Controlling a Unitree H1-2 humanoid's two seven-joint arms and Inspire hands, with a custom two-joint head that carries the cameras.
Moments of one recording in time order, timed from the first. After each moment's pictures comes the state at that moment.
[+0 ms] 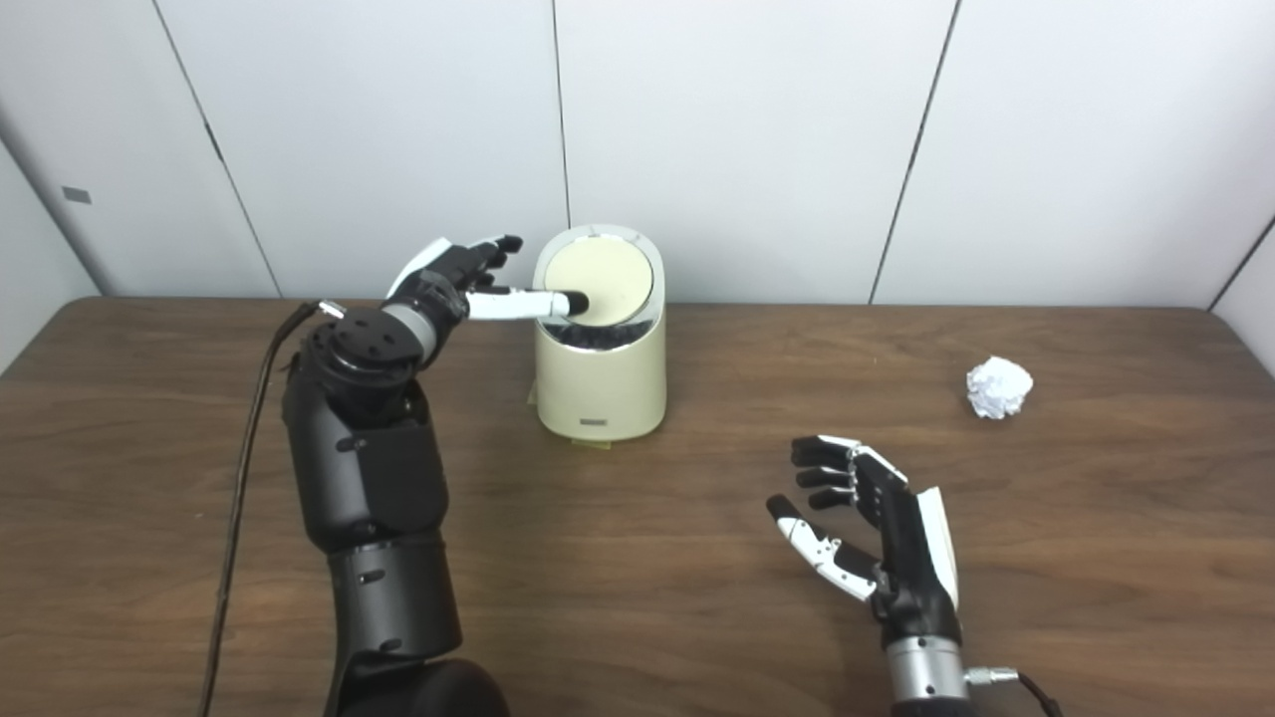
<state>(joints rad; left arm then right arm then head) -0.76 -0.27 0.55 0.05 1.24 0.47 -0.86 0.04 -0.04 0.04 -0.11 -0.29 -0.08 -0.12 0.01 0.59</state>
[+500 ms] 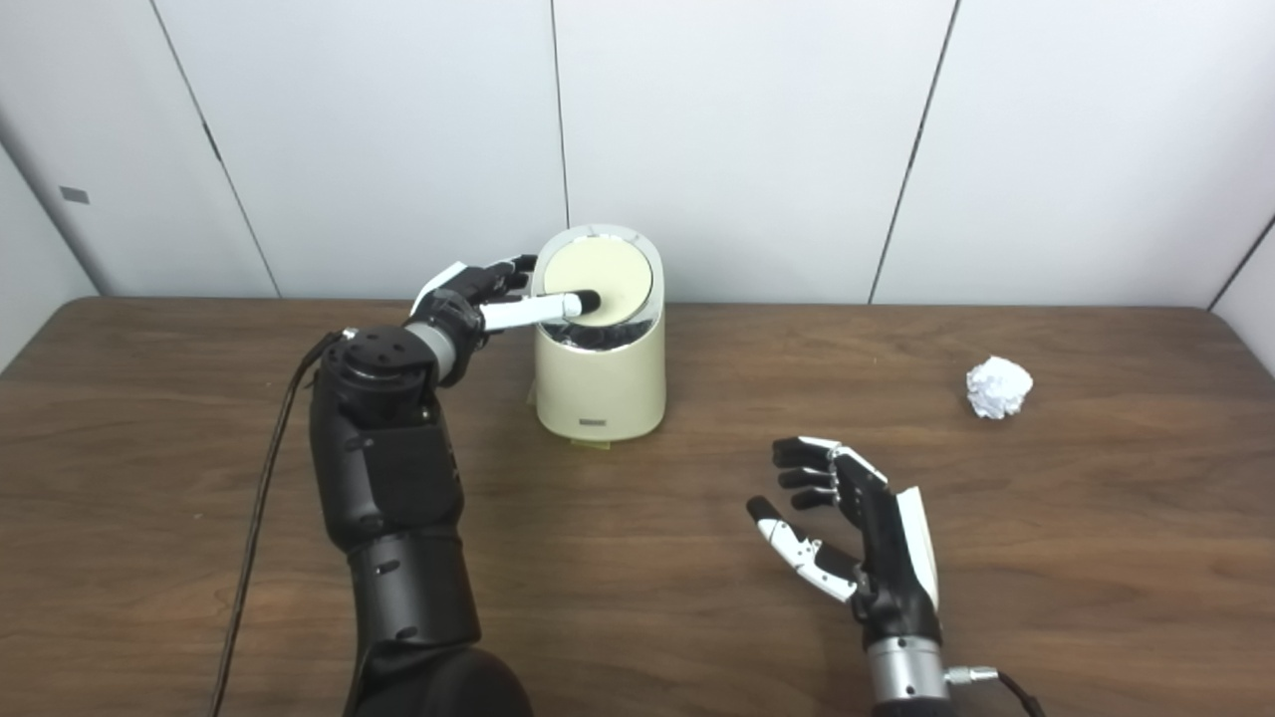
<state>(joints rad) -0.79 -0.31 0.65 0.14 1.14 0.47 -0.78 0.04 -0.01 0.06 -0.12 -0.31 -0.08 -0.12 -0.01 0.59</state>
